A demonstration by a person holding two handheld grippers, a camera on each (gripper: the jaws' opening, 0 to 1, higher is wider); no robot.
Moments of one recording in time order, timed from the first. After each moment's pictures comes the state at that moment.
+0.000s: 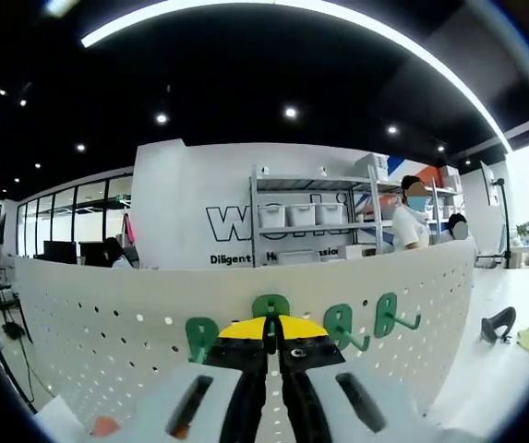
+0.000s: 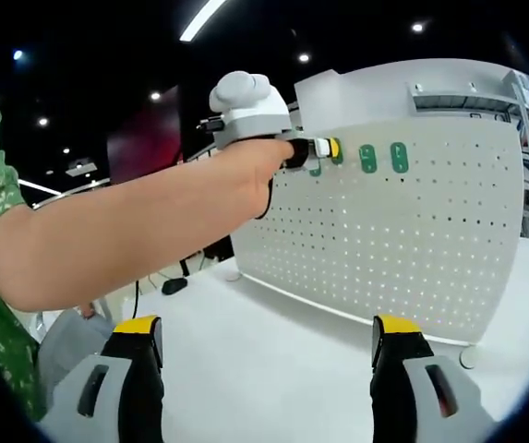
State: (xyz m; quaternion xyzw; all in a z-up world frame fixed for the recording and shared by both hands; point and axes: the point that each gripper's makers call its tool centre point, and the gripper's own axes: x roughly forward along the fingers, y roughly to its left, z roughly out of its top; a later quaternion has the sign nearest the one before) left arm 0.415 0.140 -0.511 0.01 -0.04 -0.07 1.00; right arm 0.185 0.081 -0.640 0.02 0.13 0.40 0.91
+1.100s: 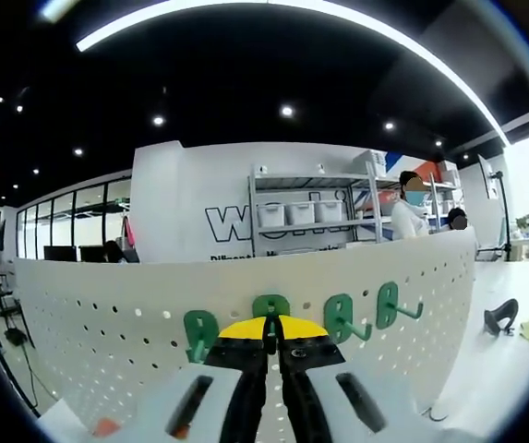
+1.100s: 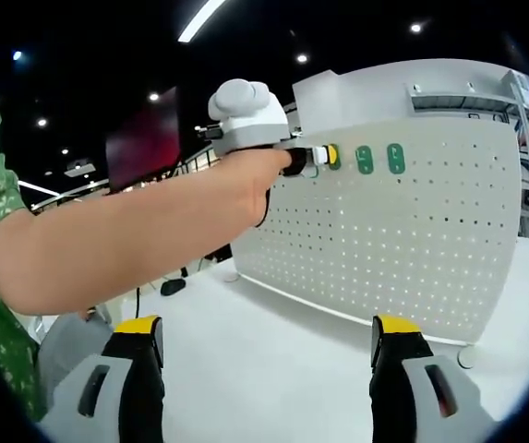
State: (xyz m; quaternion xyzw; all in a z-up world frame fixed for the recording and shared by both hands) left arm 0.420 0.140 -0.518 0.02 -0.04 -0.07 1.00; right arm 0.186 0.076 -0.638 0.02 0.13 0.39 0.91
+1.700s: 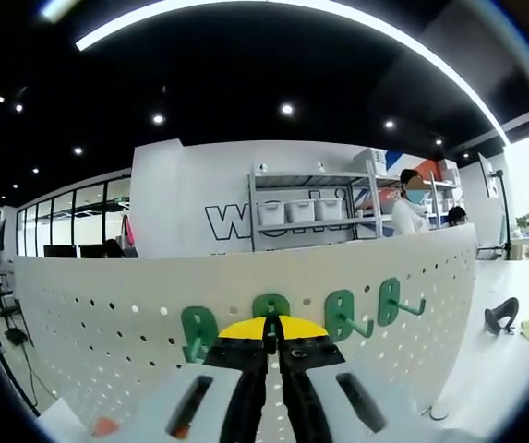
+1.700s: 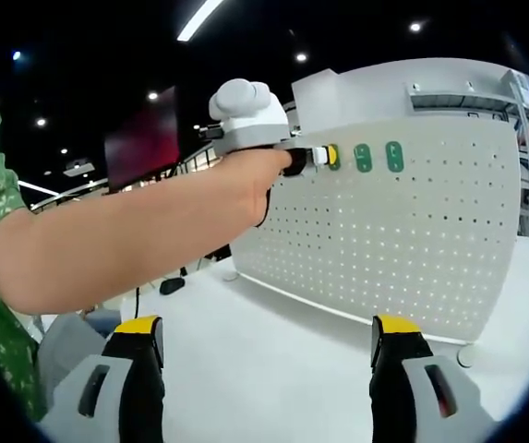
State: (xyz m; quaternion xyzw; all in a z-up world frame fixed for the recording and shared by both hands) left arm 0.421 0.139 -0.521 0.02 -0.04 -0.07 1.00; right arm 0.188 0.075 -0.640 0.02 0.14 0.39 0.91
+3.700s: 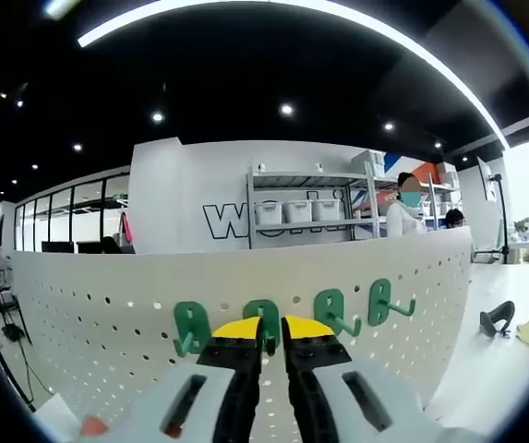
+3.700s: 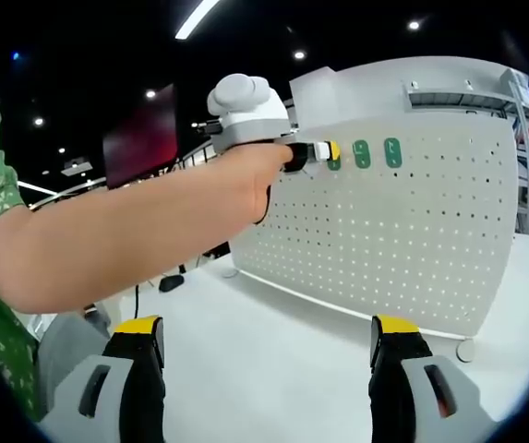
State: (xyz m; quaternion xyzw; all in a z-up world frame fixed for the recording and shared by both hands) left arm 0.414 0.133 -0.523 0.02 -0.04 -0.08 1.00; right arm 0.183 0.075 -0.643 0.01 0.14 0.39 0.91
